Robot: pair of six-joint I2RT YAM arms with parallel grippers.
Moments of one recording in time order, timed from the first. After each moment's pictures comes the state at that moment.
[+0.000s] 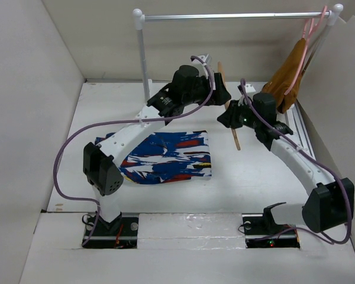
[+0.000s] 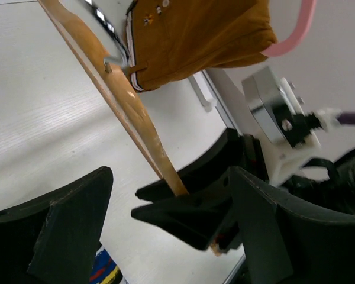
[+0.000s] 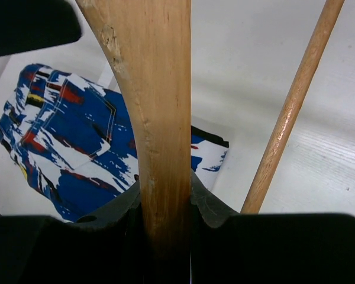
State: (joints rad) left arm -0.75 1.80 1.85 -0.33 0.15 -0.58; right arm 0.28 1.30 1.05 -0.15 -0.39 0.27
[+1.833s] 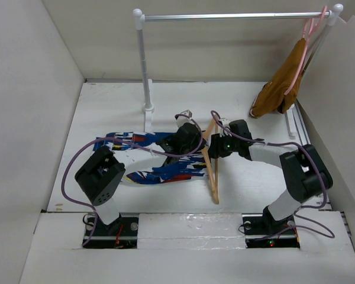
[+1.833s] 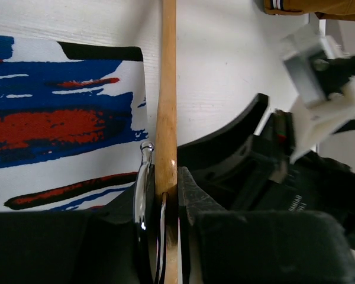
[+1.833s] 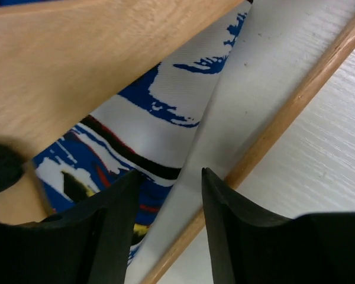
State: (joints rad) left arm -0.88 1.68 1.03 0.10 -0.23 -0.96; right arm 0.37 1.58 0.76 0.03 -0.44 0.22
